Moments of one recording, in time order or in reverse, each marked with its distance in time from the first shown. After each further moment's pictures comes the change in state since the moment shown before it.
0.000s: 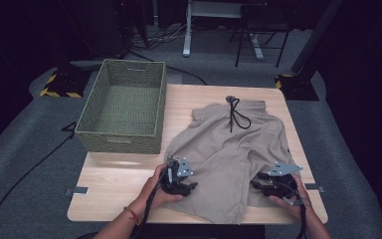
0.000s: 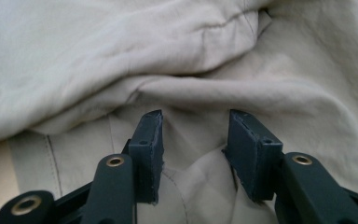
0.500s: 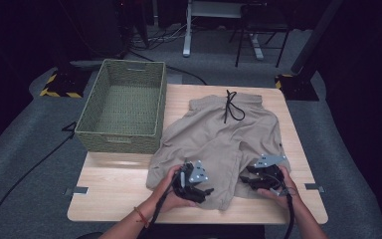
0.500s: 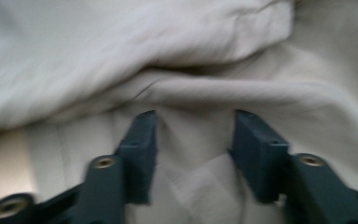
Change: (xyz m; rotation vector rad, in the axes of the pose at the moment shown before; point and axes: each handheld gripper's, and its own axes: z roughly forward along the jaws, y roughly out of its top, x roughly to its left) left arm -0.061 0.030 -0.005 -0.078 -0.114 0.138; right arm 0.008 0.026 0.020 0.055 0.039 -0.044
